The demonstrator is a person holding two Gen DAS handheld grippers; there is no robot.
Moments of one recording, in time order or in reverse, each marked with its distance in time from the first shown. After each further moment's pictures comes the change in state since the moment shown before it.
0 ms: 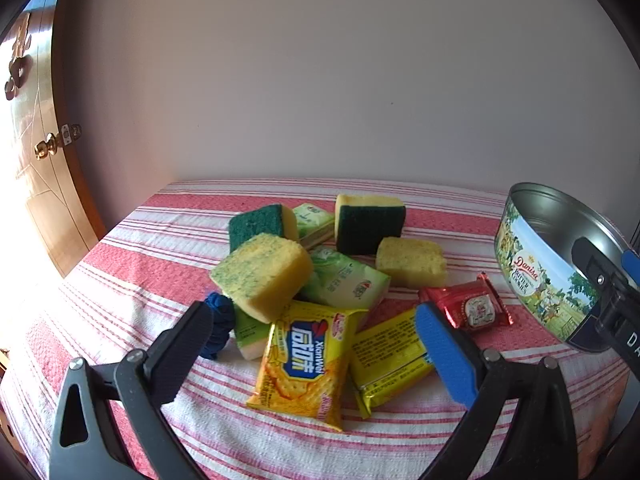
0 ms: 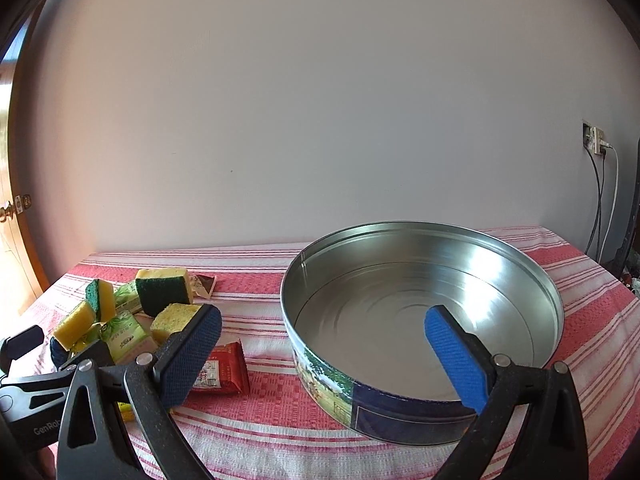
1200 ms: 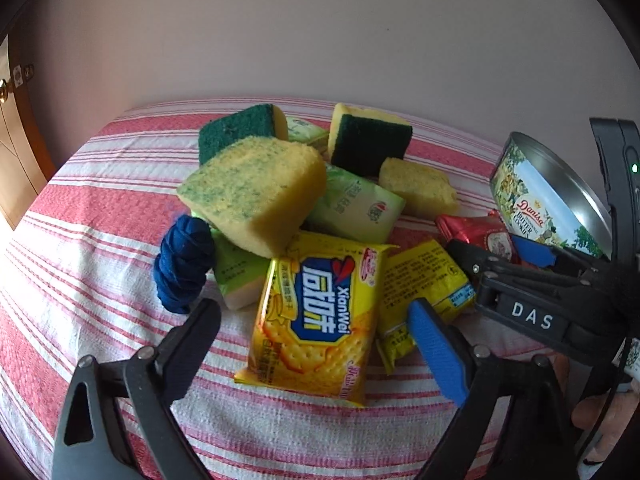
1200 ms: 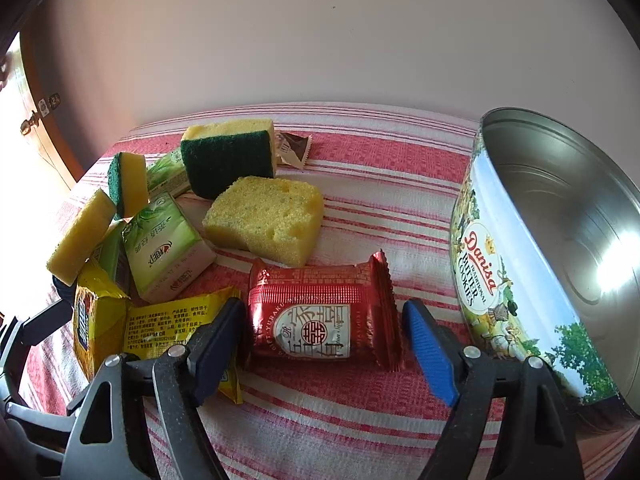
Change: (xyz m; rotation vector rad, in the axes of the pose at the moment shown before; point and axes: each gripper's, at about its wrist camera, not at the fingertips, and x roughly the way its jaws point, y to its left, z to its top) left arm 0.051 0.021 -0.017 -0.061 0.267 -0.234; right arm 0.090 0.072 -0.026 -0.146 0.491 0.203
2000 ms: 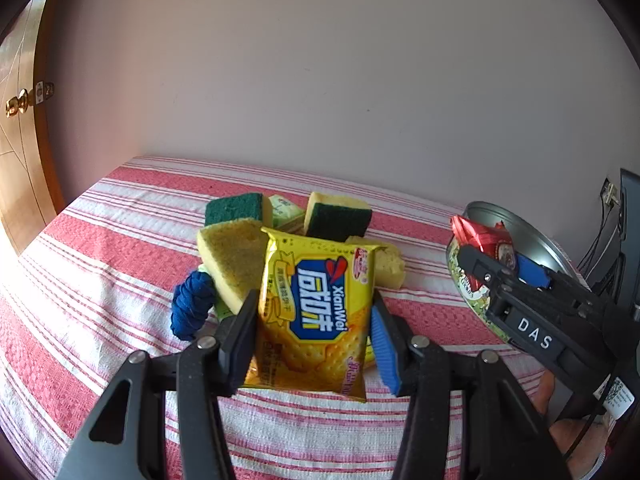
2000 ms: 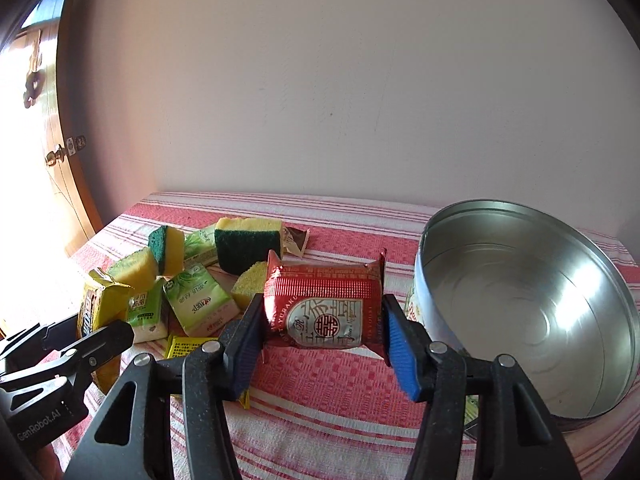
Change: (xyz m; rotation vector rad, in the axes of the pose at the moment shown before) left arm -0.071 -0.013 0.003 -0.008 -0.239 -0.018; right arm -0.083 -0.012 -0.005 -0.001 -0.342 -0.009
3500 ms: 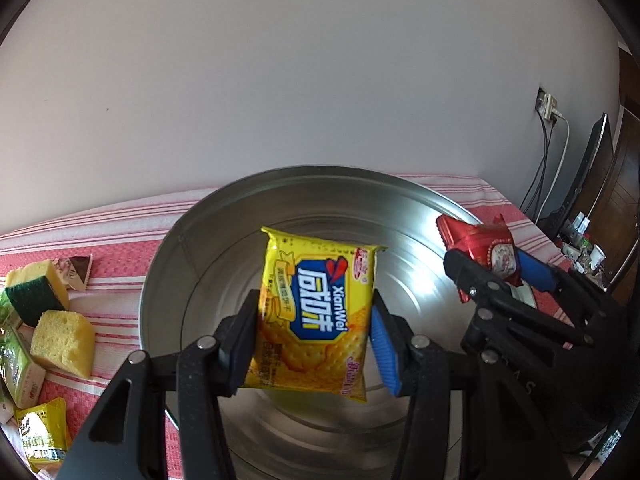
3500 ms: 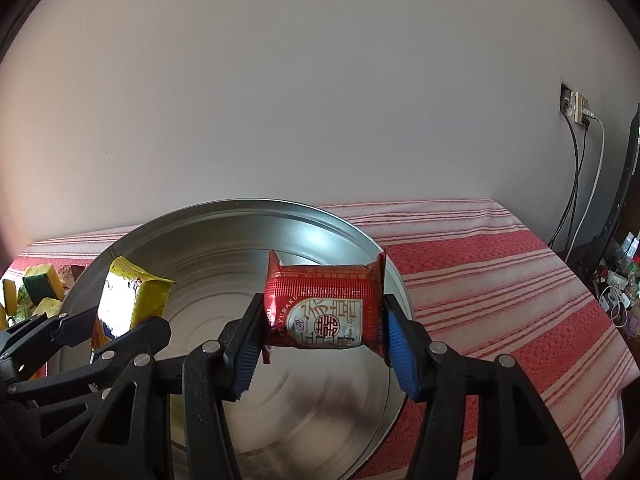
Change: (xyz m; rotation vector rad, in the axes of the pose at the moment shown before) left arm 0.120 -0.257 0.005 0.272 0.103 -0.222; right arm -0.011 -0.212 -0.007 0.160 0.030 -0.335
